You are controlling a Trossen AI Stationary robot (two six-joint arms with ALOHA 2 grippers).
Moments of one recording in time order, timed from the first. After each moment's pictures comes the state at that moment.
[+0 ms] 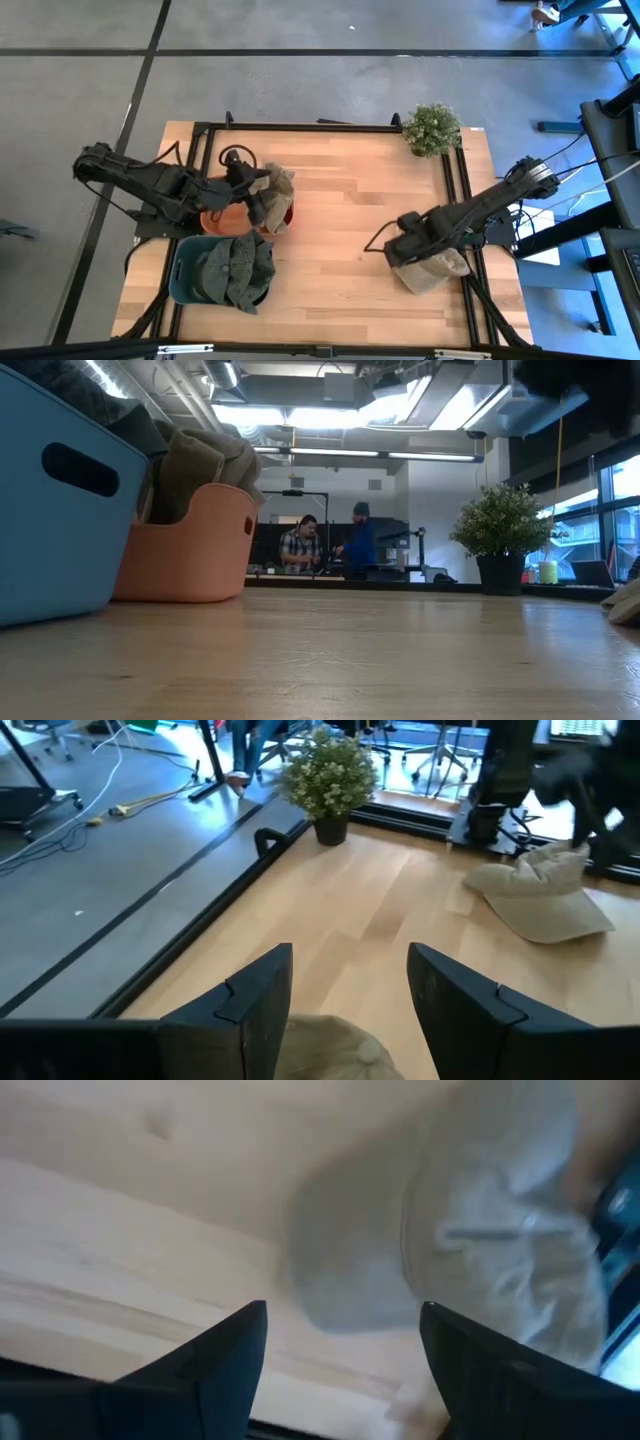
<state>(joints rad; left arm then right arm) -0.30 1.04 1.09 -0.59 -0.76 -0.36 0.46 1.47 1.26 -1.30 -0.06 1.70</state>
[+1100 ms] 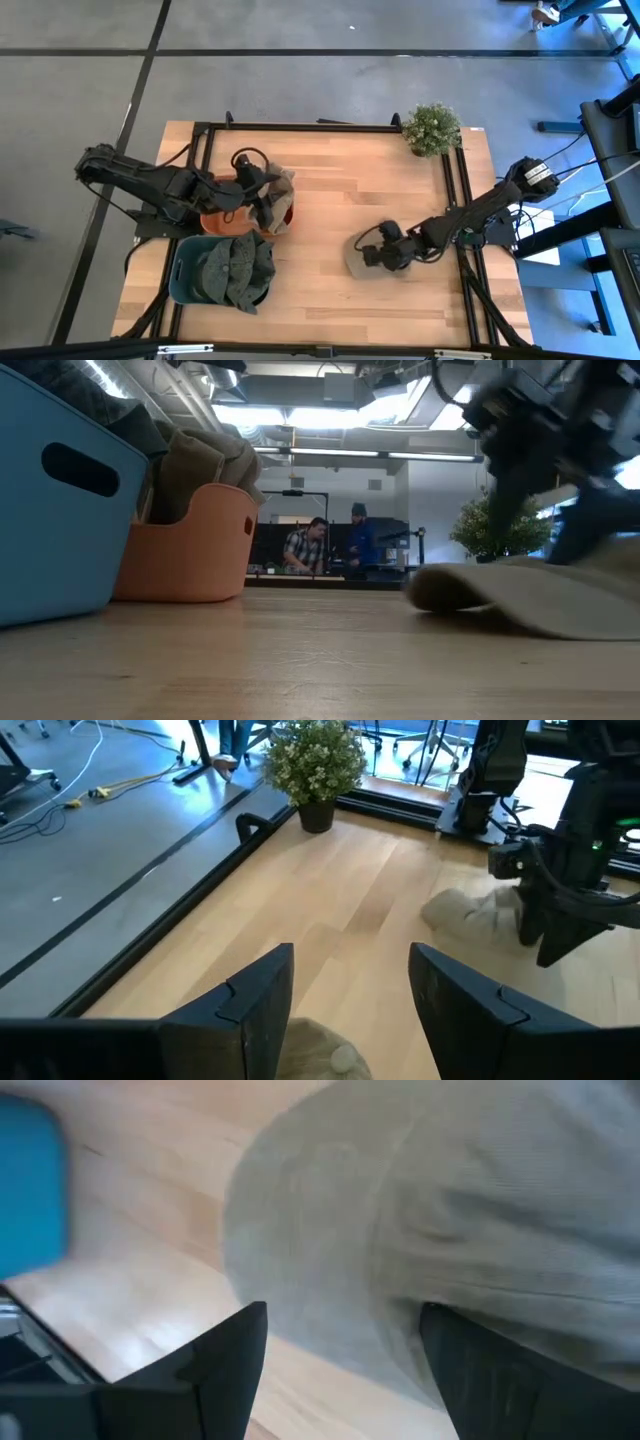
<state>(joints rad) -0.27 1.10 1.09 -0.54 -0.70 -0.38 0.47 1.47 0.76 -0.33 0.20 1.76</state>
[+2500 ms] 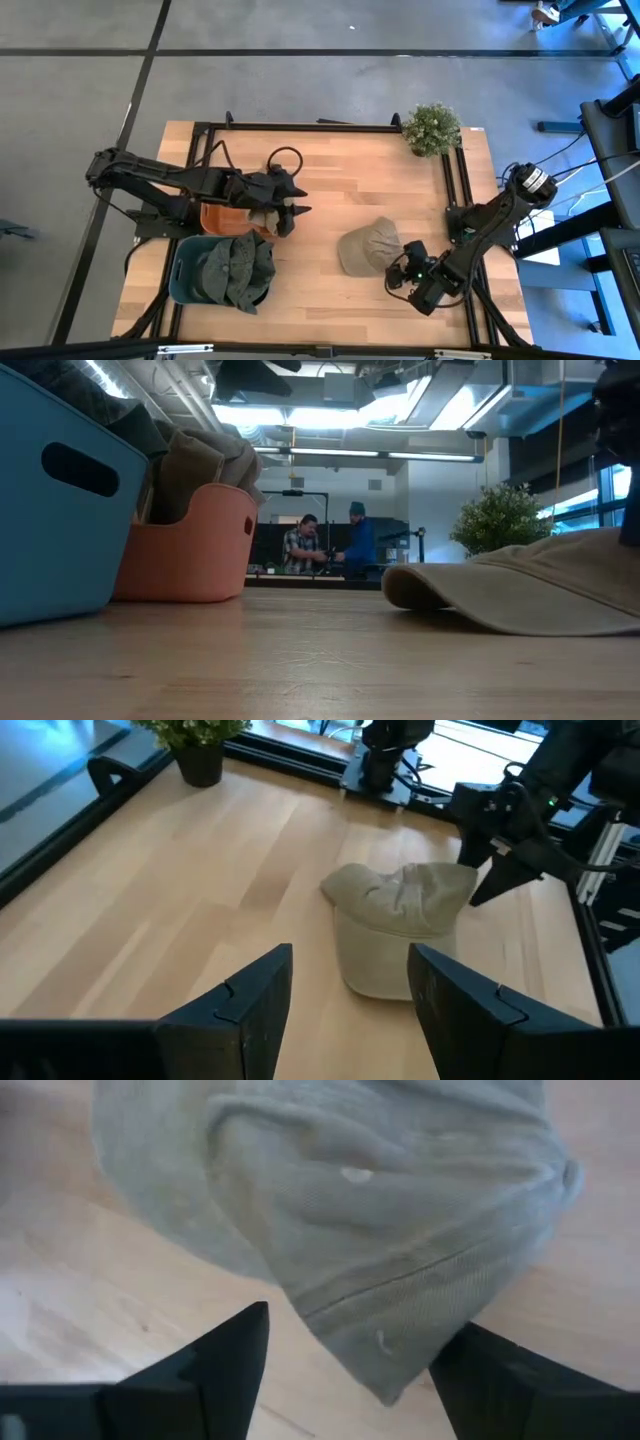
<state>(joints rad) -0.13 1.28 1.09 -0.35 -0.29 -0.35 0.83 1.53 0.83 -0.64 0.47 2.11</state>
